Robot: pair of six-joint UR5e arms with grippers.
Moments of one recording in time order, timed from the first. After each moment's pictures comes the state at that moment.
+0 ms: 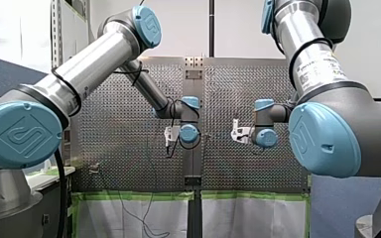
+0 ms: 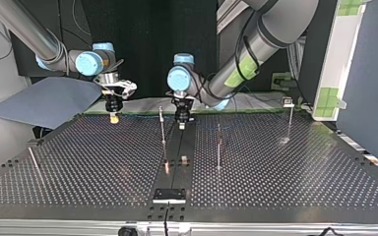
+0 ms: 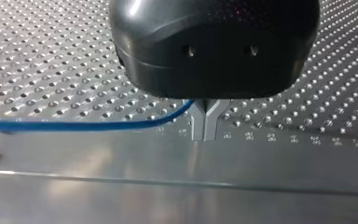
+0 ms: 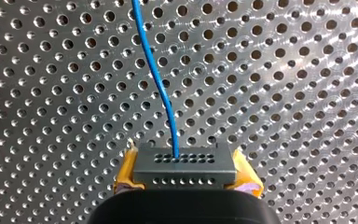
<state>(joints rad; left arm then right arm) -0.58 -2.37 -1.40 -2.57 -2.07 -1.61 1.89 -0.90 1.72 -0.80 1.46 1.65</state>
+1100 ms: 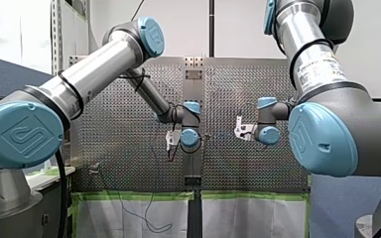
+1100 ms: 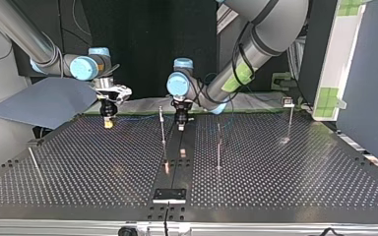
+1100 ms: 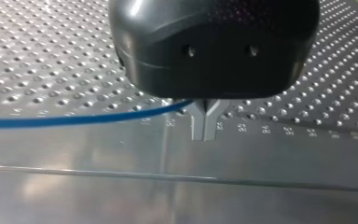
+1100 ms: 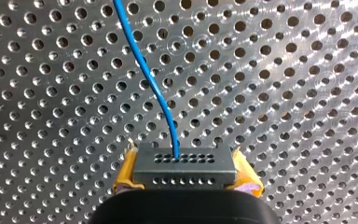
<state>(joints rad) -0.57 -2.44 -1.32 -2.61 -2.04 -1.60 1.87 -0.90 1.67 -0.78 1.46 1.66</state>
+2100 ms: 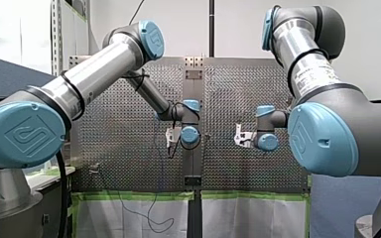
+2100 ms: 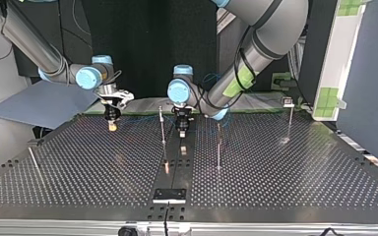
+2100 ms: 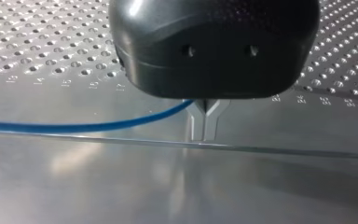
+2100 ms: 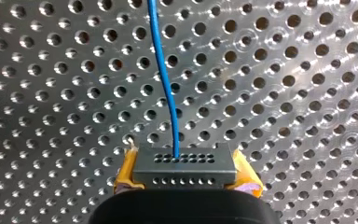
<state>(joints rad) -0.55 -2.45 -1.26 -2.62 -2.05 -1.60 1.86 -0.78 1.55 -0.73 1.44 1.65</state>
